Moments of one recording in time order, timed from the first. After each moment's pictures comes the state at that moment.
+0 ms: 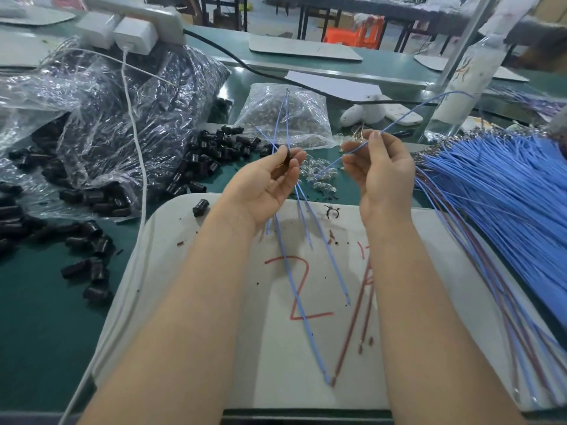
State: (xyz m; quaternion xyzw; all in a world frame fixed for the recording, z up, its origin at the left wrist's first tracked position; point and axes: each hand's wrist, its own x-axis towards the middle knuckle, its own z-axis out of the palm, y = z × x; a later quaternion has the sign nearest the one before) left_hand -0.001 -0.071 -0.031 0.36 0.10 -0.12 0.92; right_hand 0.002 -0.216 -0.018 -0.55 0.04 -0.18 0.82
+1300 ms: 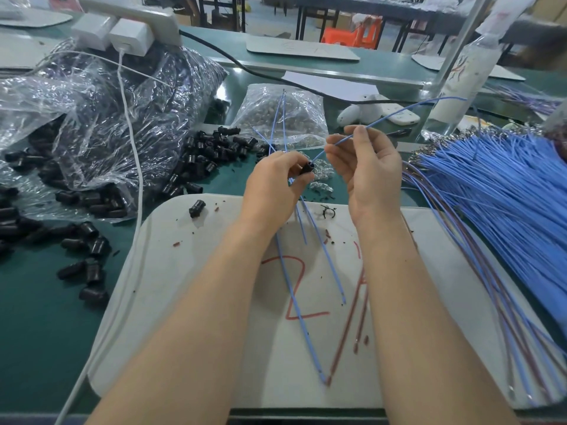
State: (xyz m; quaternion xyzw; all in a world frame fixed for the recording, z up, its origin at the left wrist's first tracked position) left_hand -0.004 -0.088 -0.054 0.87 -0.09 0.23 0.43; right_hand -0.003 -0.207 -0.016 -0.53 -0.01 -0.14 0.84
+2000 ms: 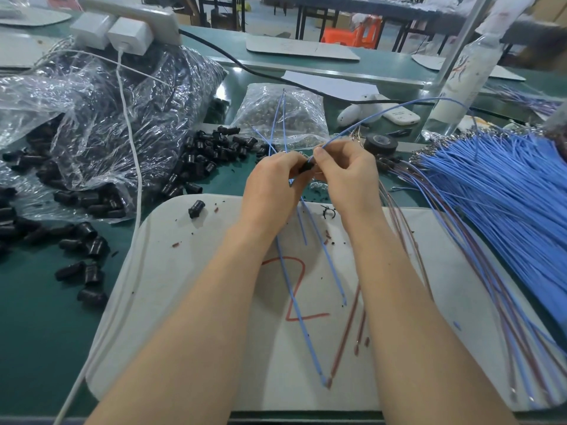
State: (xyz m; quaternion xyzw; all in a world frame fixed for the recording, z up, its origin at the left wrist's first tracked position) left_hand -0.002 -0.089 -0.055 0.87 -0.09 0.24 0.42; right_hand 0.005 -0.200 -0.033 -0.77 -0.04 -0.17 0.61
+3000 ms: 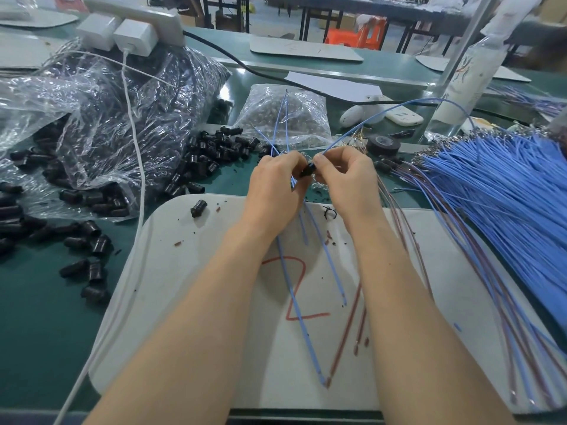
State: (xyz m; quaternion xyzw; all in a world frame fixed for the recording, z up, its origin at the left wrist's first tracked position) left_hand -0.005 -0.088 -0.056 0.88 -0.10 0.25 0.39; right_hand 0.008 -0.203 -0.038 -0.80 -0.04 -0.14 0.58
